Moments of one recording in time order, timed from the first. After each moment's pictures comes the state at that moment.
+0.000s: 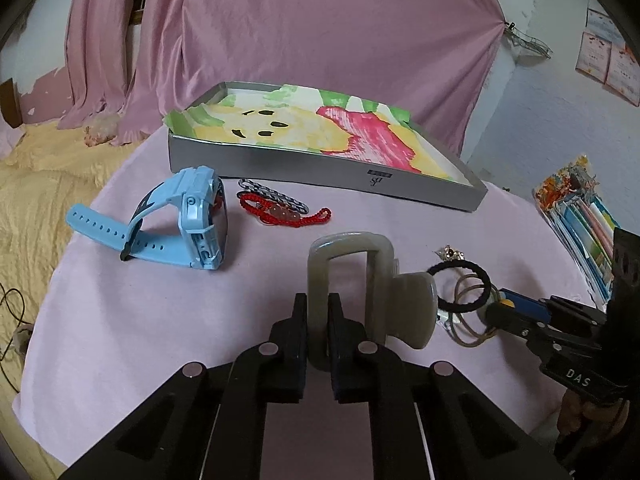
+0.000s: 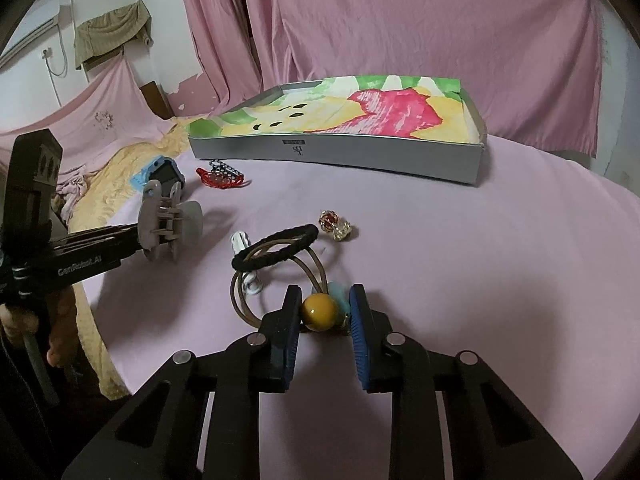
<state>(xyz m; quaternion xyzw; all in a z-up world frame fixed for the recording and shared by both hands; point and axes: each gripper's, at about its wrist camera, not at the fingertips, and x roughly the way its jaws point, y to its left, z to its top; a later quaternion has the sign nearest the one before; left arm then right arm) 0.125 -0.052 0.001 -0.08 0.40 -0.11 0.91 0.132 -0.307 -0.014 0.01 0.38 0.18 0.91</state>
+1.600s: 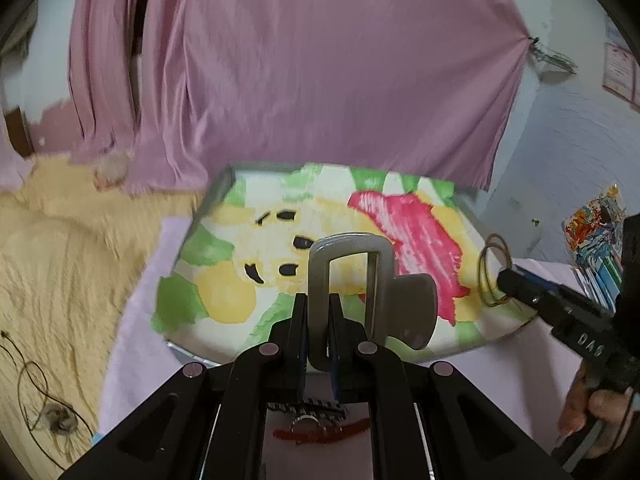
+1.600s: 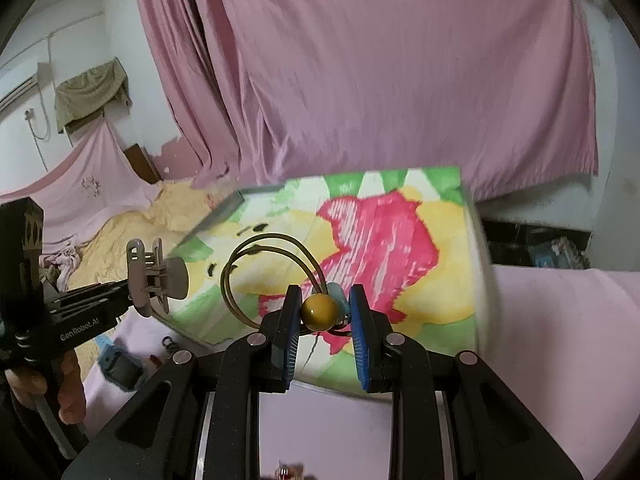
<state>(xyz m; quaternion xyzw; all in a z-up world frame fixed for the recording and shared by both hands) 0.267 -0.042 0.056 -0.06 0.38 -0.07 0.92 0.274 -0.311 0.040 0.08 0.33 0.16 0.93</state>
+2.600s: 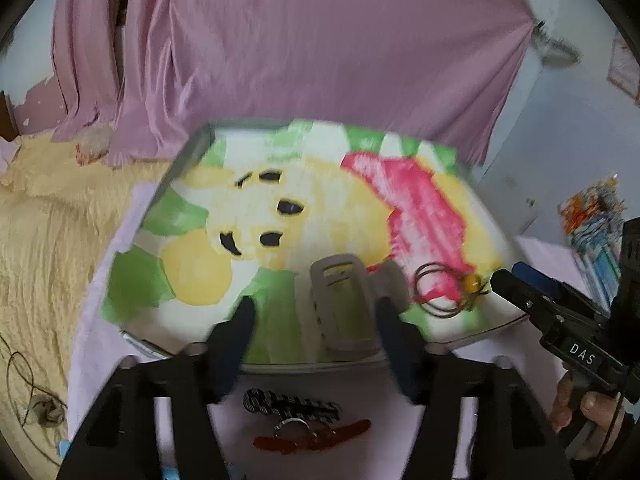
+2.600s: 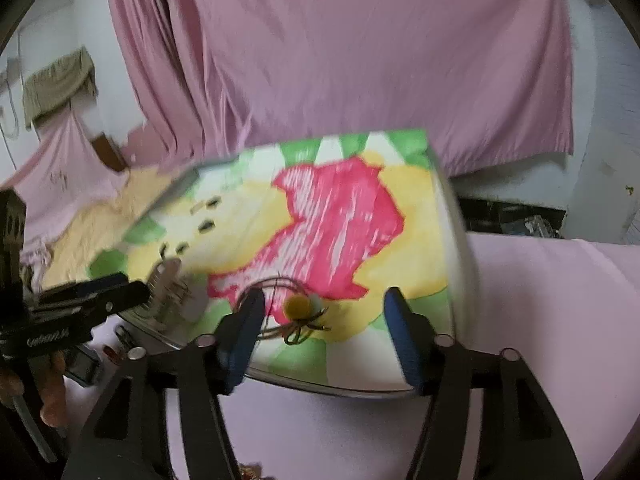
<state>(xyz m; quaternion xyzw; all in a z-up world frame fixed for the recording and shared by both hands) 0.271 -0.050 0.033 -0.07 0.41 -0.09 0.91 0.286 -0.317 0.015 0.08 0.35 0.10 0.93</state>
